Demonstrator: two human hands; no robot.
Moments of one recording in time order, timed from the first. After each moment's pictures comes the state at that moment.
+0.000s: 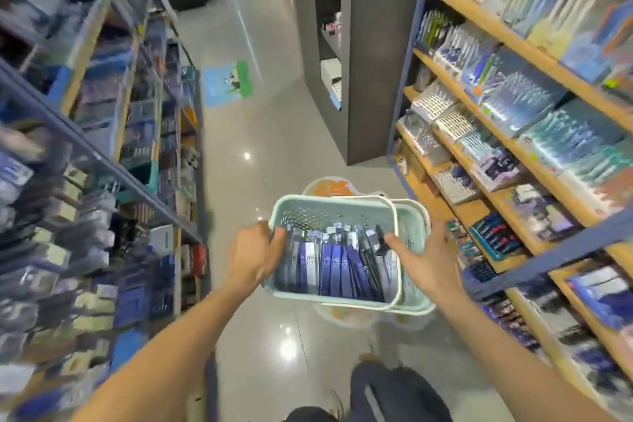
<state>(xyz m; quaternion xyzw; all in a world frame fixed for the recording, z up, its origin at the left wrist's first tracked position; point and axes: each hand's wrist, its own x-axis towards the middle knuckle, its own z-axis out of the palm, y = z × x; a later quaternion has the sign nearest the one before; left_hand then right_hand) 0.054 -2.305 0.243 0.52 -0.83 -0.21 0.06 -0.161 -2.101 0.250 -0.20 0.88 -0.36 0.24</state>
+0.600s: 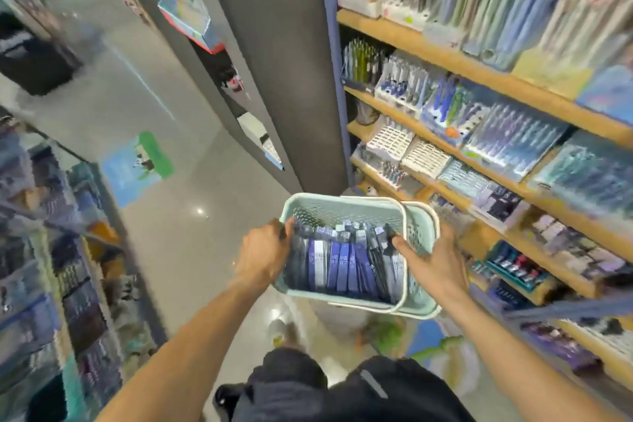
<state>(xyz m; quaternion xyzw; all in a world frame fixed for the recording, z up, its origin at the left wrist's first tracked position) -0.329 -2.641 0.214 0.34 -0.92 -0.18 -0.03 -0.435 -2.367 0.200 0.01 0.89 -0.42 0.19</state>
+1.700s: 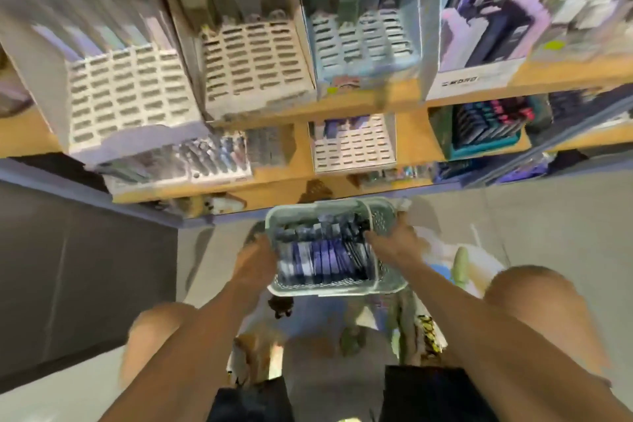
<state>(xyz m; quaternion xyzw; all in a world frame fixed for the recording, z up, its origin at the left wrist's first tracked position) -0.752 -2.648 -0.424 -0.08 -0.93 -0.10 -0.34 -0.642 -2.398 -0.417 0.47 0.78 -0.37 0.18</state>
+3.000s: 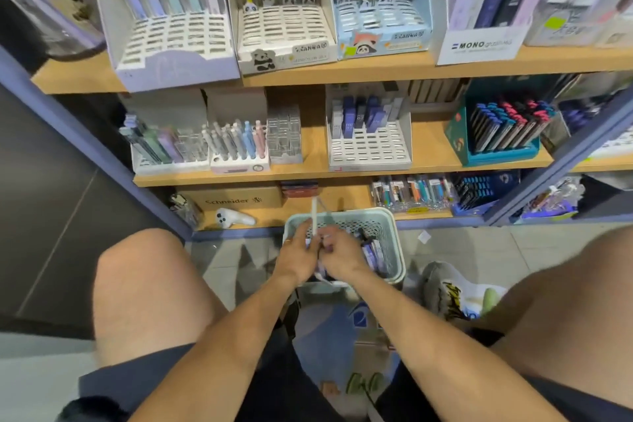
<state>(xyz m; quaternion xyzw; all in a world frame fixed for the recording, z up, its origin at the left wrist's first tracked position) -0.706 -2.618 -0.502 -0.09 -0.90 -0.35 -0.26 -0.659 -2.507 -0.477 0.23 0.85 -0.45 0.11</state>
